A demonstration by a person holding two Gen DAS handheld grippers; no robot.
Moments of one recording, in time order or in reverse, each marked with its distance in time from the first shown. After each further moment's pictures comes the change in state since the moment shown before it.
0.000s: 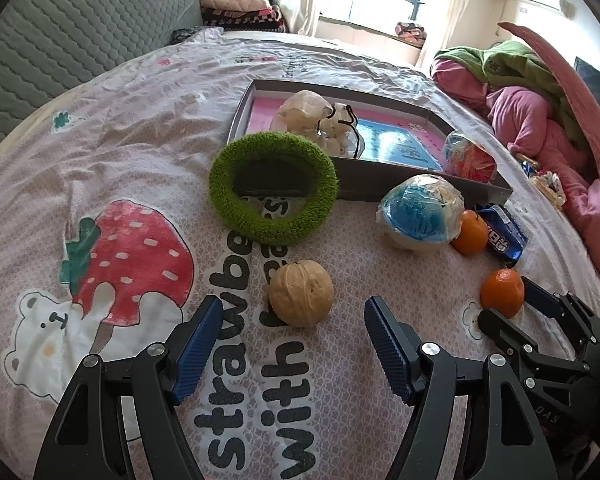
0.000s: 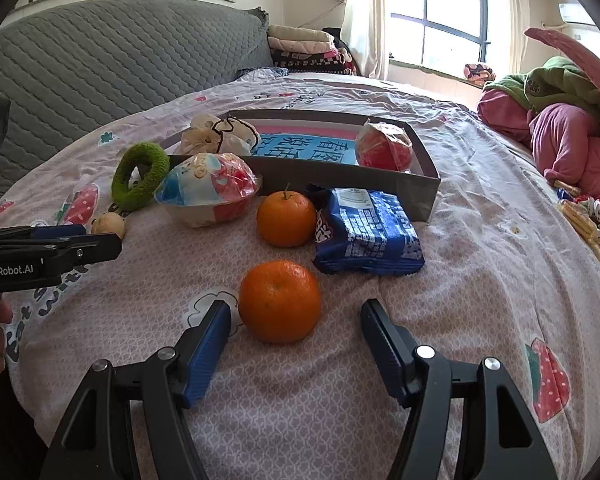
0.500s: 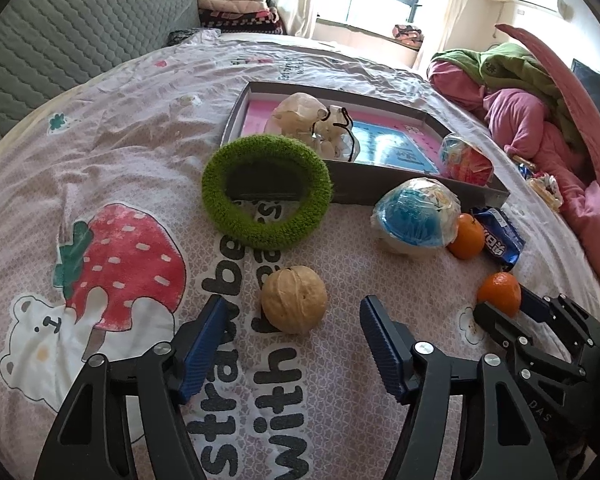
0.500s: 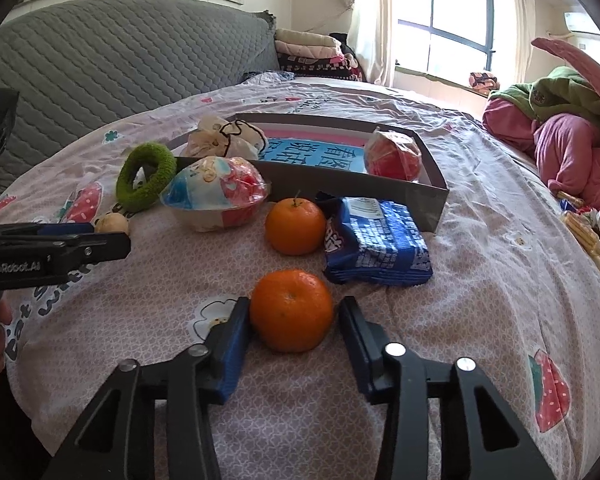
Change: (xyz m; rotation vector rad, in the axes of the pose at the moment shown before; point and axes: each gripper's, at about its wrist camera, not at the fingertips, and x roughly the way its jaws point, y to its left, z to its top) left arm 0.002 -0.003 0.001 0.004 -0.009 -0.004; right arm 0.001 0.006 0.002 -0.032 -0.016 0.007
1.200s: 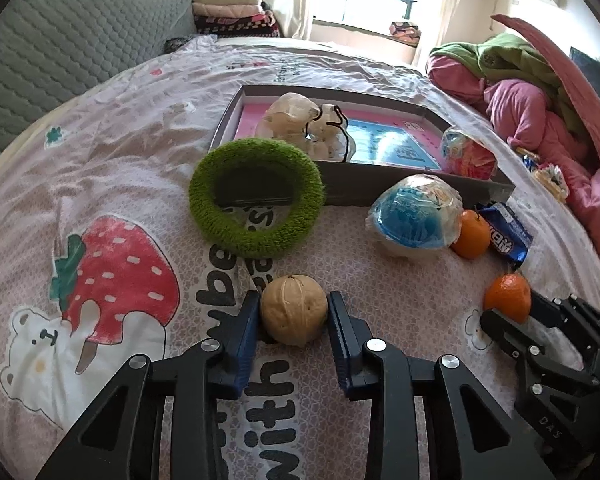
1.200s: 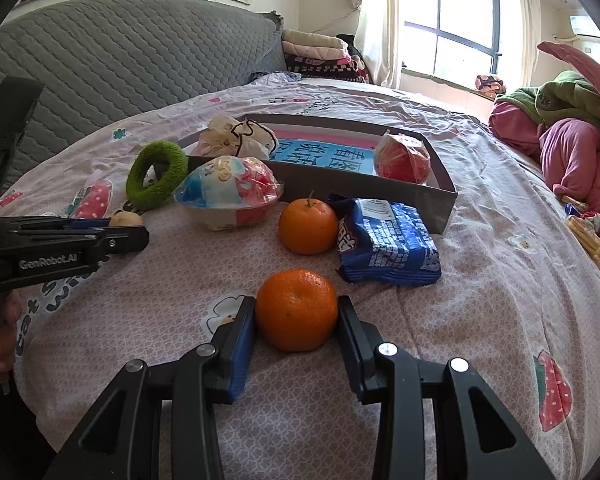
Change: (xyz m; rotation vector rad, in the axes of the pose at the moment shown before) left arm 0.008 -0.012 0.001 0.051 -0.011 0.027; right arm -0.002 0.004 -0.001 -0.012 -0.004 0.020
